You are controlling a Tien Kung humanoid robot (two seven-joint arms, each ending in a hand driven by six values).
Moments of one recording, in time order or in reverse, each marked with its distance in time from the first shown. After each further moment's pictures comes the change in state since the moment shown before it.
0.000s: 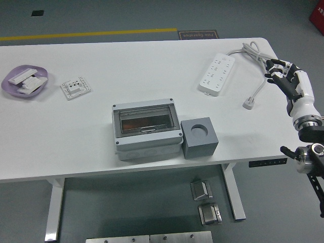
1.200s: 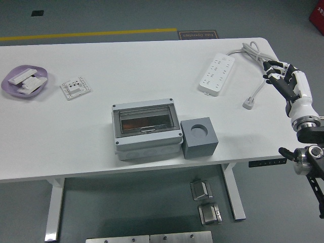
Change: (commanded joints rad) left arm -0.001 -0.001 -0.009 -0.002 0.007 0.002 -0.001; right arm 0.004 0.004 -0.019 0.004 -0.033 -0.002 -0.019
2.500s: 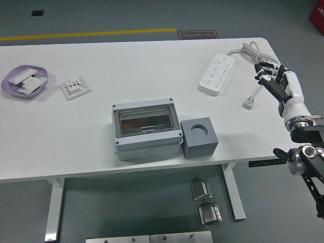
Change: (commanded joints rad) left arm -0.005 0.005 -0.001 0.004 0.004 -0.001 0.001; right arm 0.024 -0.010 -0.056 -0.014 0.005 -0.006 0.001
